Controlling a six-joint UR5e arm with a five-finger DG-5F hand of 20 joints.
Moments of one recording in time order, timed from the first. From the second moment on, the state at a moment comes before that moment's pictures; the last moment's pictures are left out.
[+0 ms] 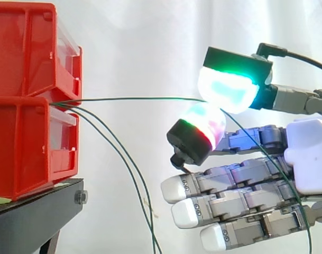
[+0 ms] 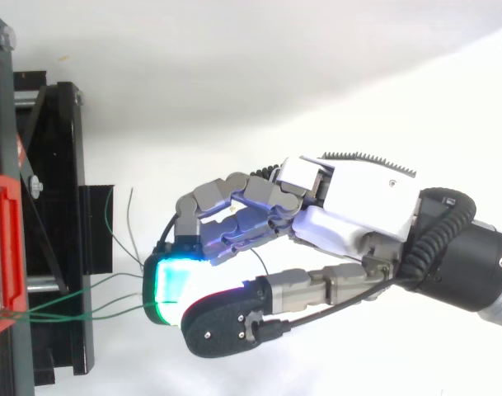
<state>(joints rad) 0.31 -2.25 -1.29 -2.81 -0.93 0.23</state>
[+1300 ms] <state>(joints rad) 0.32 -2.25 -1.36 -2.71 -0.94 0.19</state>
